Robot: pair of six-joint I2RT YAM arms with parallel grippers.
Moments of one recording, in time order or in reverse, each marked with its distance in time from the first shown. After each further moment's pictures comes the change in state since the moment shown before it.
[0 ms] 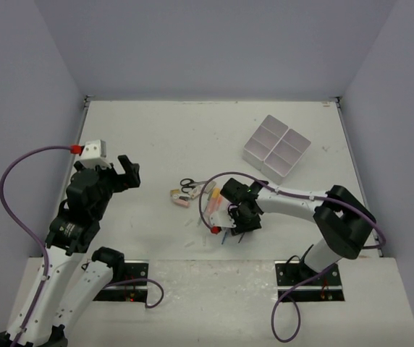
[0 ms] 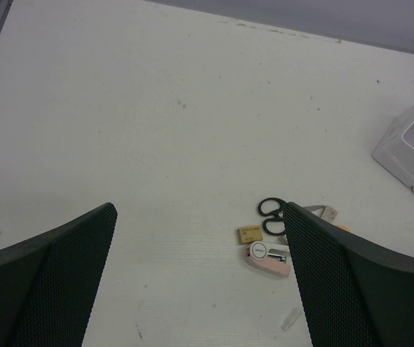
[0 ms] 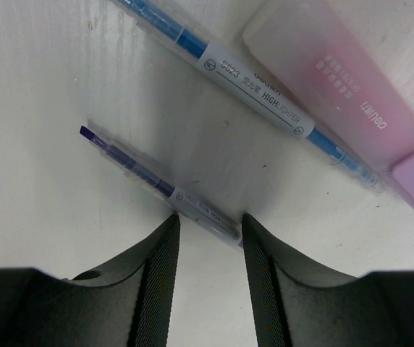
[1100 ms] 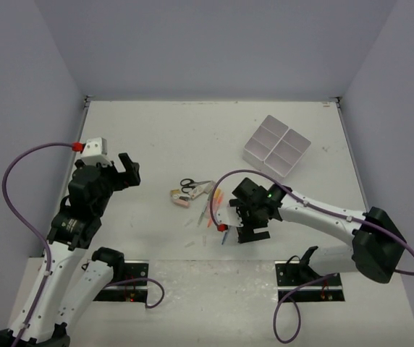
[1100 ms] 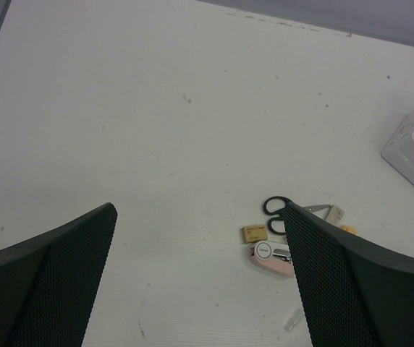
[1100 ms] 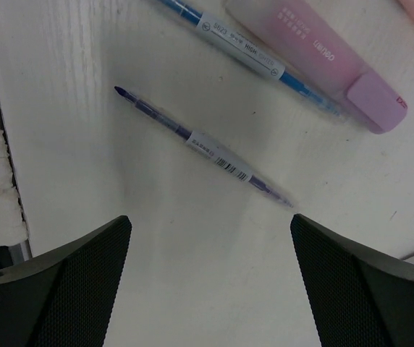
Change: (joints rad) left arm 0.033 0.037 0.005 0.000 0.019 0.000; right arm 0.001 -0.266 -0.059 -0.038 -0.005 0.080
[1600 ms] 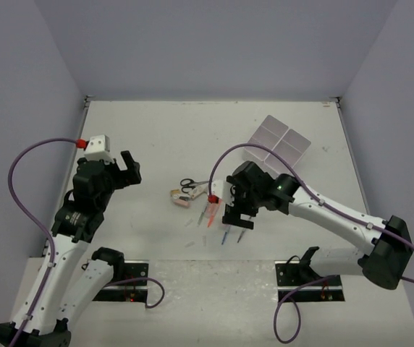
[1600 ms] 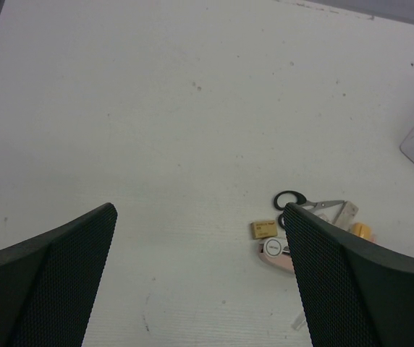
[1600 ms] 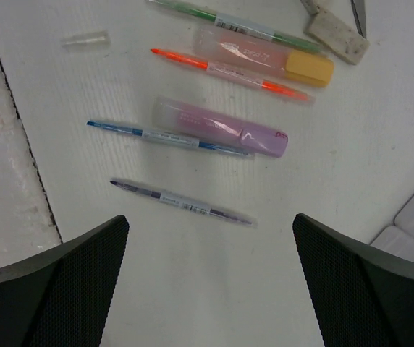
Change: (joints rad) left arm 0.018 0.056 0.000 0.000 0.000 0.000; right arm -0.006 -0.071 0.195 0.026 -0.041 0.367
